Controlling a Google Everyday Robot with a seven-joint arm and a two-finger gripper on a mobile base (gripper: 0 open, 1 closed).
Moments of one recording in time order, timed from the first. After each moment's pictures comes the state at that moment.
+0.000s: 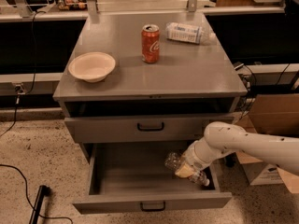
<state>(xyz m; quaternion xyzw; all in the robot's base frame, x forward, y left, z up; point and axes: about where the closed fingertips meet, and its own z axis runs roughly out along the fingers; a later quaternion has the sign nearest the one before) 0.513 -0.126 0.495 -0.57 0.79 0.15 0.17</state>
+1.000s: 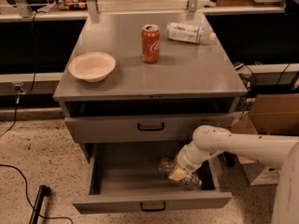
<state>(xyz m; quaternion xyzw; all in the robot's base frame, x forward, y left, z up) 0.519 -0.103 0.446 -0.61 0.76 0.16 0.15</state>
